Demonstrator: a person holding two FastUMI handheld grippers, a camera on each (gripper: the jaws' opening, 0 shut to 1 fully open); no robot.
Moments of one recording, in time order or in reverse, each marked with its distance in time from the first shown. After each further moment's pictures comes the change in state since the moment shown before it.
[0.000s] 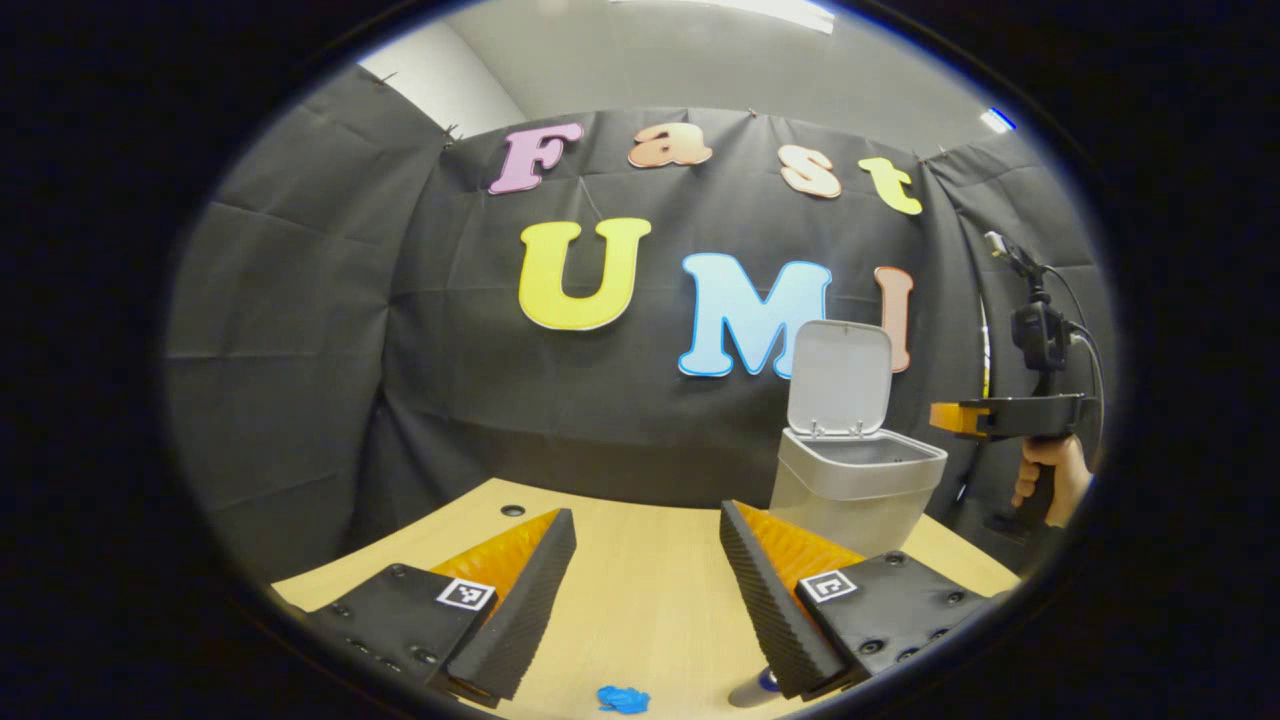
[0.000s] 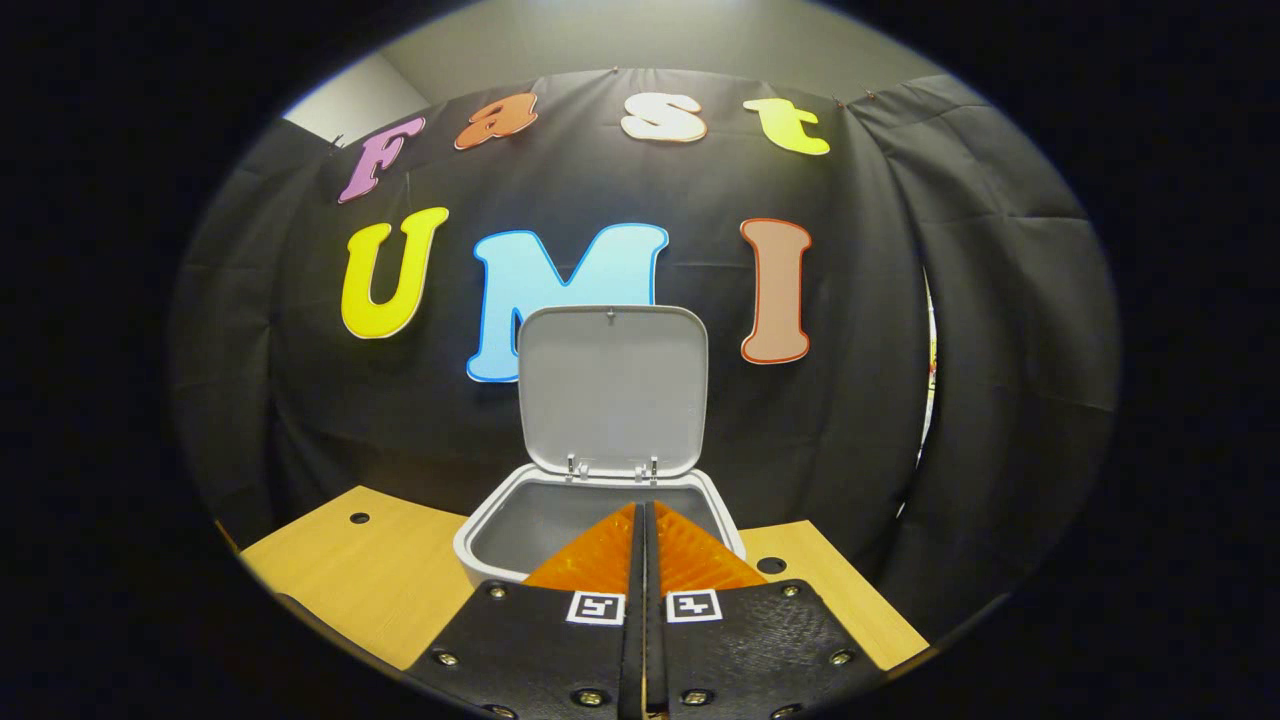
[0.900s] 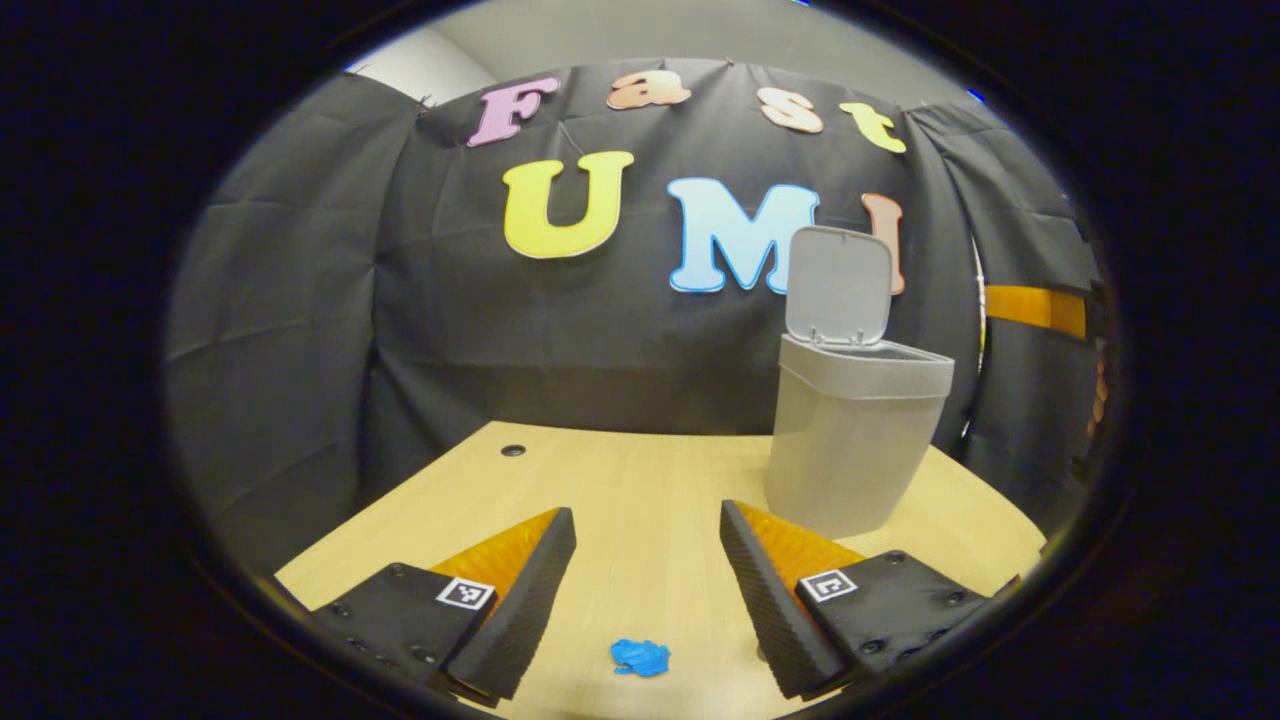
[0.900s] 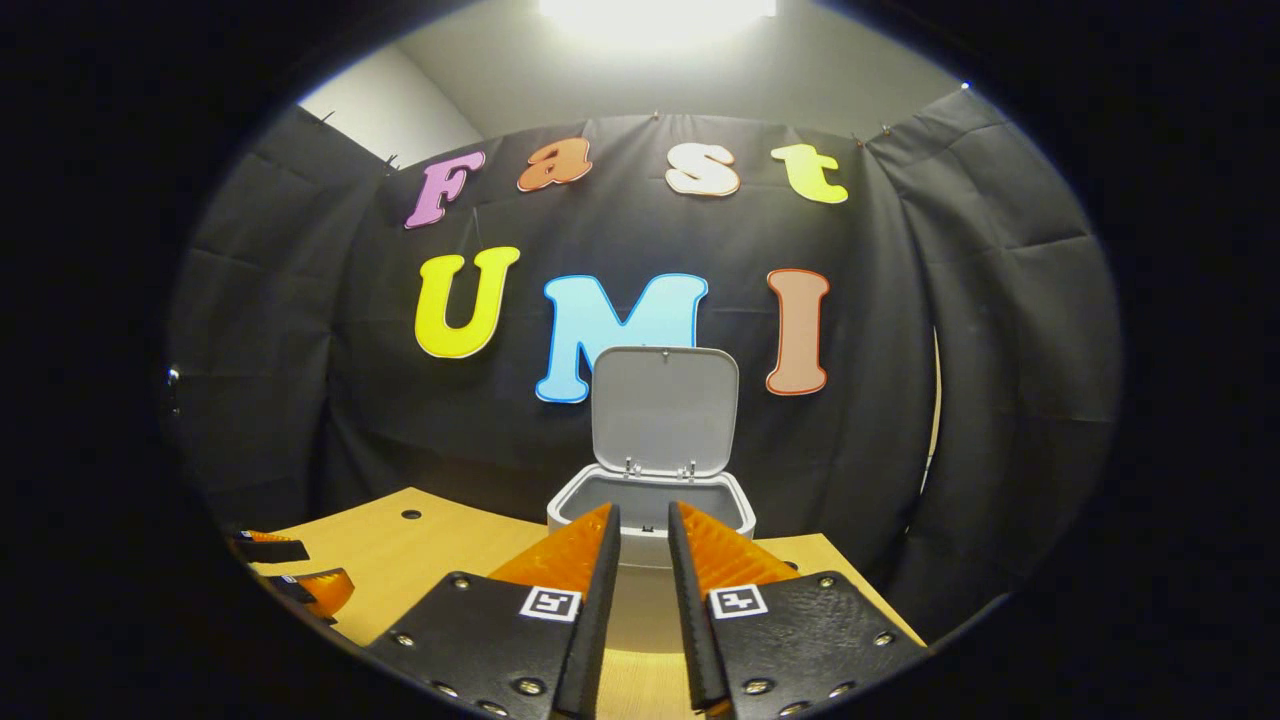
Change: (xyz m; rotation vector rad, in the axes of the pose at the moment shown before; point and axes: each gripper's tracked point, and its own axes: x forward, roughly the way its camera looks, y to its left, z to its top) left arm -0.012 0.002 -0.106 0.063 0.202 -0.014; right arm -0.109 0.032 -0.003 -0.049 -0.111 0.107
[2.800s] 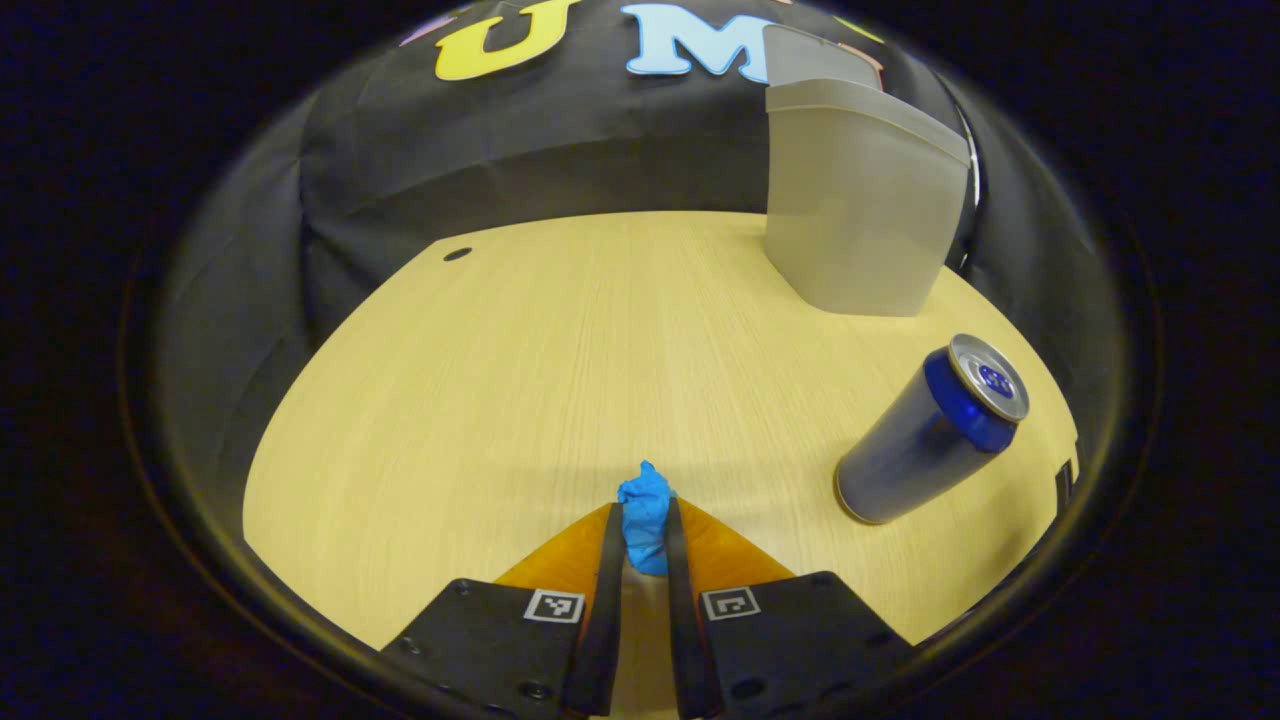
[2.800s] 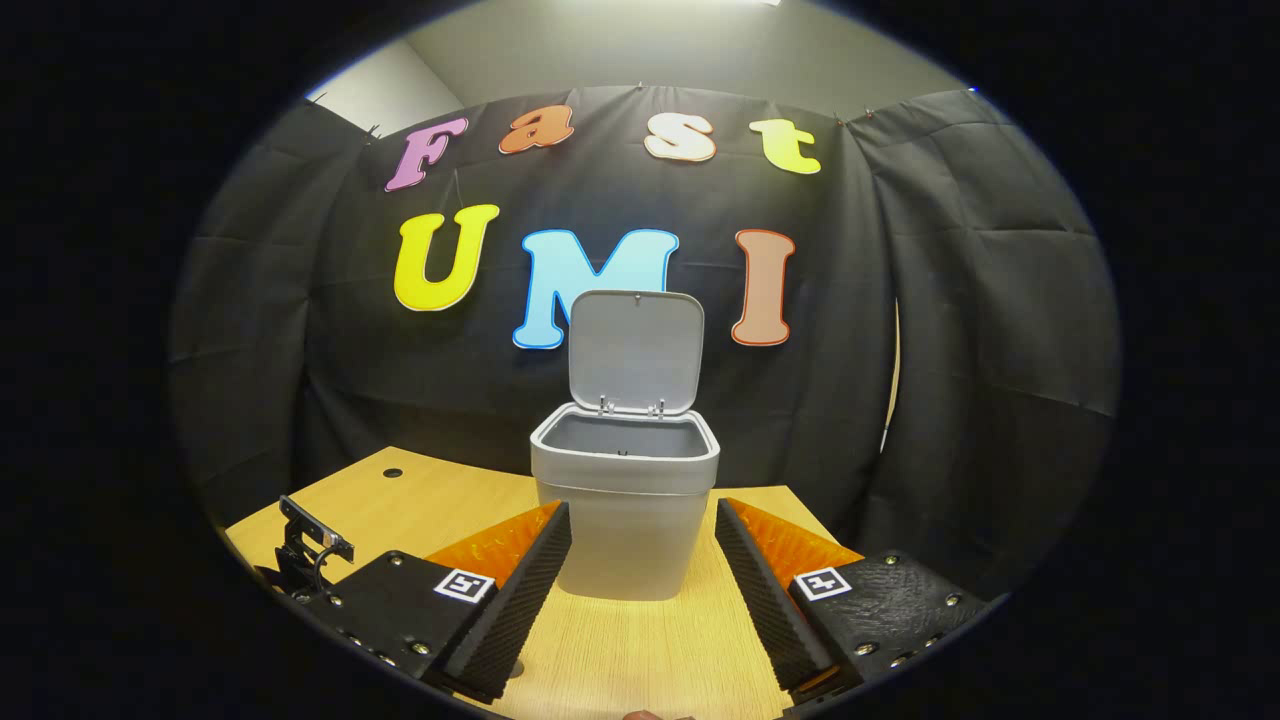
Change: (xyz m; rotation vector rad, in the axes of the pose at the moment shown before) left arm 0.028 0.008 -0.223 0.073 0.549 -0.074; right arm -0.046 -0.009 -0.037 0.010 0.139 -0.103
